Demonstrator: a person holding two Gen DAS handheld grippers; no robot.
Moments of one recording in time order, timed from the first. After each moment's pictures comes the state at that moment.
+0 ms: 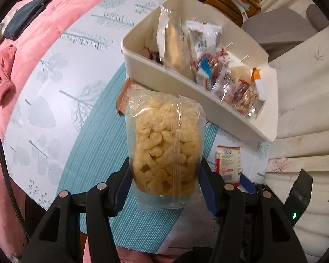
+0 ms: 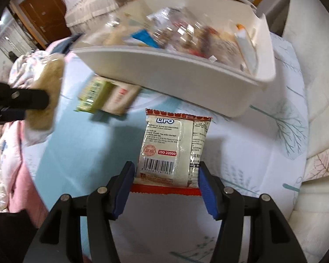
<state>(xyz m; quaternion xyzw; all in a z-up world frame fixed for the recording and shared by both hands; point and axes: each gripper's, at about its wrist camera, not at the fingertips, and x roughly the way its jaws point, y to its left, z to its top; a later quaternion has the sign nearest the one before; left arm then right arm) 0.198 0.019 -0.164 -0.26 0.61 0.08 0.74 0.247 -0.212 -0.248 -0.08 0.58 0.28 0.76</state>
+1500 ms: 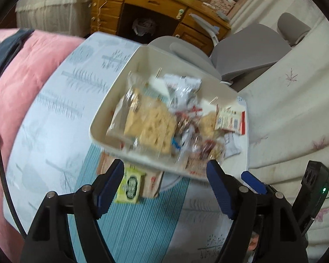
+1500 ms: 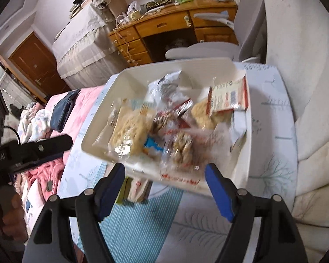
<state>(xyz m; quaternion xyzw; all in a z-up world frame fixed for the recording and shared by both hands) 0.260 0.034 -0.125 -0.25 0.54 0.03 0.81 0.324 -0.214 -0.176 0.05 0.54 0.24 0.81</state>
